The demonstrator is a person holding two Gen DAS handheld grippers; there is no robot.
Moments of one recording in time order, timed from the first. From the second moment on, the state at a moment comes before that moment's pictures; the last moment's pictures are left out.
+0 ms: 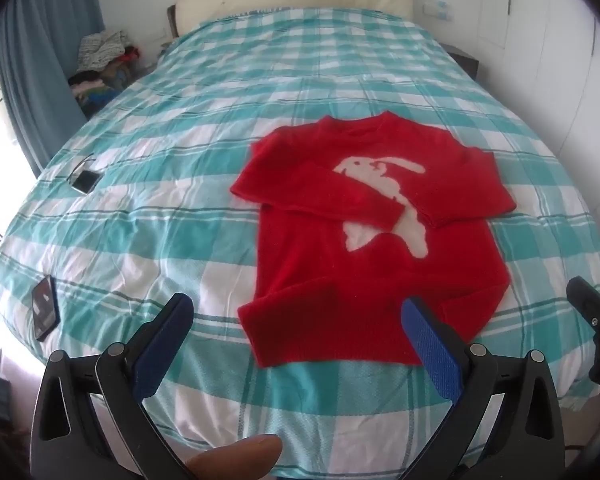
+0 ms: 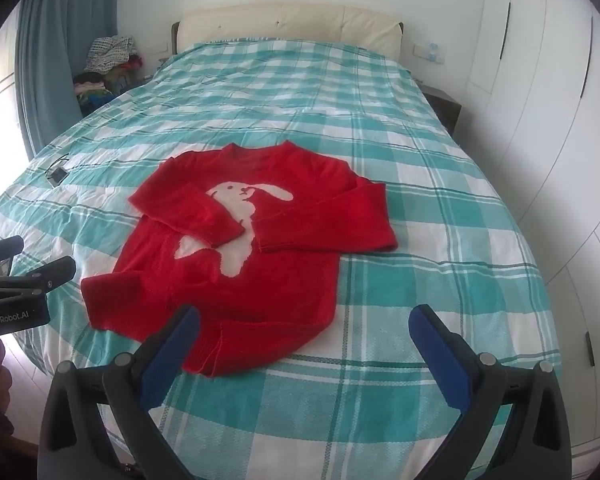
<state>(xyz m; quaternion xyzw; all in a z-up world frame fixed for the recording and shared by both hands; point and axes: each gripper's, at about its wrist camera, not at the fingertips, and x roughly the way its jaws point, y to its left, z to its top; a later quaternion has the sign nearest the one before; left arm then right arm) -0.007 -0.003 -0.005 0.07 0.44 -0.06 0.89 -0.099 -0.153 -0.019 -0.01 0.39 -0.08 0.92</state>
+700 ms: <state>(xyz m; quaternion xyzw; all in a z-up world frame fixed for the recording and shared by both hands) -0.014 0.004 0.001 0.07 0.43 -0.06 0.90 -0.102 -0.142 -0.014 -0.01 0.39 -0.07 0.92</state>
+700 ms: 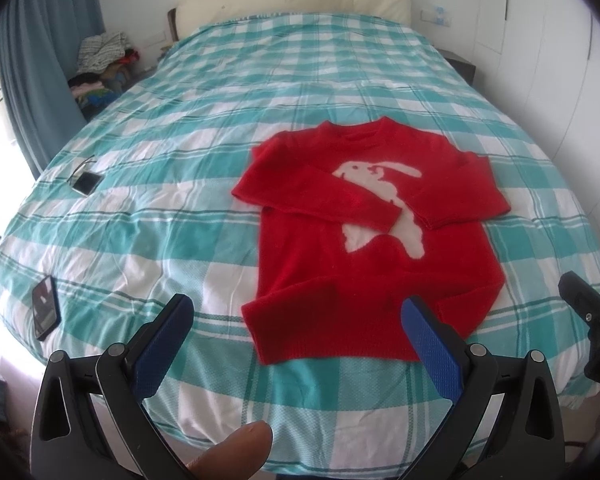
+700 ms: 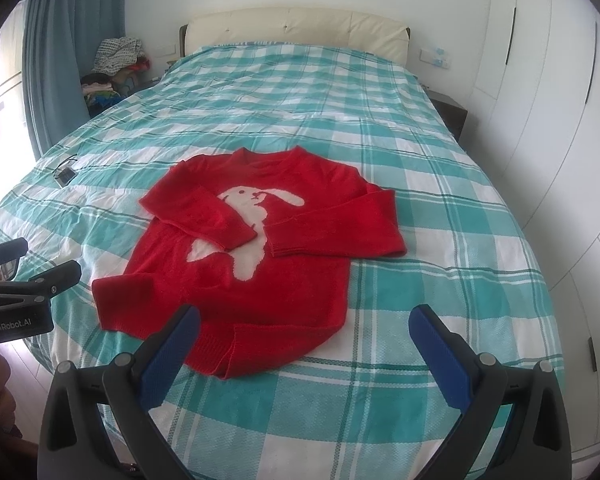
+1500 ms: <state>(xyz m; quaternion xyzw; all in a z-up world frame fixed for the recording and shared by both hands) -0.006 0.019 -0.011 0.06 0.45 -0.04 0.89 -0.098 -0.144 -0.018 0.01 0.38 -0.08 0.92</state>
